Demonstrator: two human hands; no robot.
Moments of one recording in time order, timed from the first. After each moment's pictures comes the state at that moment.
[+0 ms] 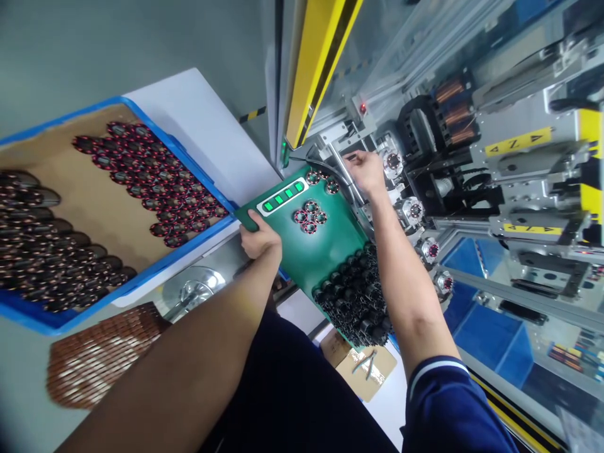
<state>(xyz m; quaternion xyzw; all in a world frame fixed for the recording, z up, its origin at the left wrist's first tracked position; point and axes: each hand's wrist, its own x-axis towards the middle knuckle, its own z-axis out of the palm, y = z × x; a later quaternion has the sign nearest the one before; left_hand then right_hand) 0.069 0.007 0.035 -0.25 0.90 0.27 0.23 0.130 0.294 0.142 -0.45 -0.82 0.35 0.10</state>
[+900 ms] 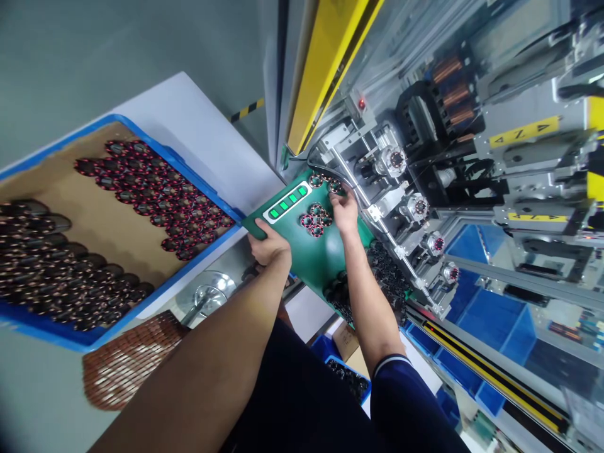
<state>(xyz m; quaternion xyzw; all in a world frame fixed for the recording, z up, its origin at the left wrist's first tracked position) 0.063 0.003 0.043 -0.24 0.89 0.25 0.30 0.178 0.182 0.040 -0.57 -0.64 0.47 0.20</state>
